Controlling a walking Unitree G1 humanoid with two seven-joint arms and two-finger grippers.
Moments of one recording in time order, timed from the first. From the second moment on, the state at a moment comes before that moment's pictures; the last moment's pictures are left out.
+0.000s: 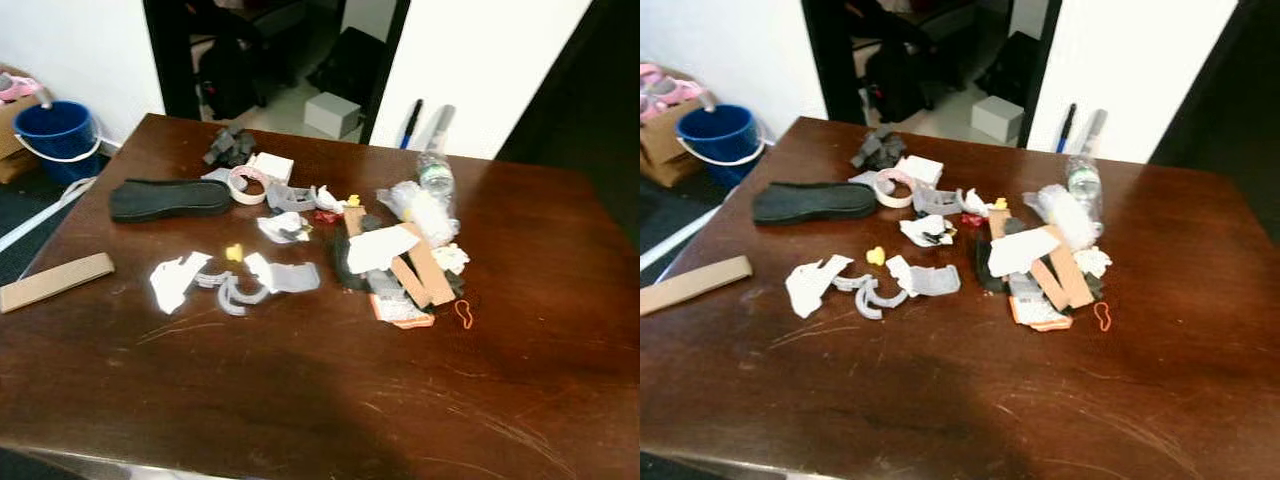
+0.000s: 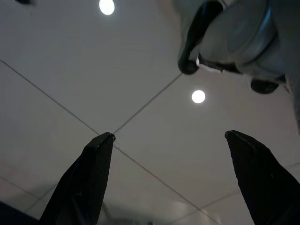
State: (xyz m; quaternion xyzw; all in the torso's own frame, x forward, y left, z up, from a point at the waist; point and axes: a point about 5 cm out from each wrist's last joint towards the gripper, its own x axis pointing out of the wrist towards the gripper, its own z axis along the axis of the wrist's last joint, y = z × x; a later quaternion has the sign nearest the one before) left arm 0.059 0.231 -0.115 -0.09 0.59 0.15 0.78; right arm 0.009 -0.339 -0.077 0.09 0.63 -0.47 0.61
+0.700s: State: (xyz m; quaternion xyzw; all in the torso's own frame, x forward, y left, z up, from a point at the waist) left arm 0.058 0.230 -0.116 -0.10 0.60 0.15 0.78; right arm 0.140 -0.501 0.139 0.17 0.00 -0.71 0.69
